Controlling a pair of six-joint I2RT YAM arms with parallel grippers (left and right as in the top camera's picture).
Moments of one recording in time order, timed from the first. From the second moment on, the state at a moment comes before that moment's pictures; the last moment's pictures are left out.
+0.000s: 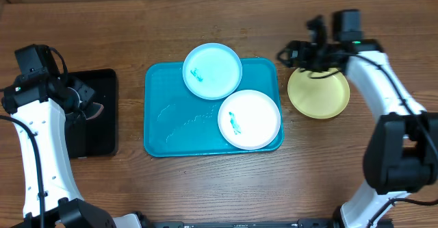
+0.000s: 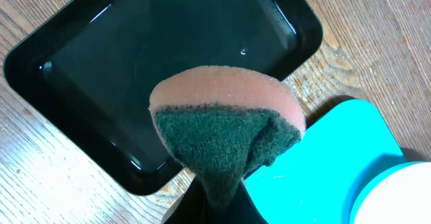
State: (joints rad) left arm 0.40 1.50 1.36 -1.07 -0.01 -0.60; right arm 0.07 1.90 1.44 -0.58 -0.54 0.17
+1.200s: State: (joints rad) left arm 0.40 1.51 1.36 -1.08 -0.01 -0.60; right arm 0.49 2.19 1.45 -0.14 -0.06 0.23
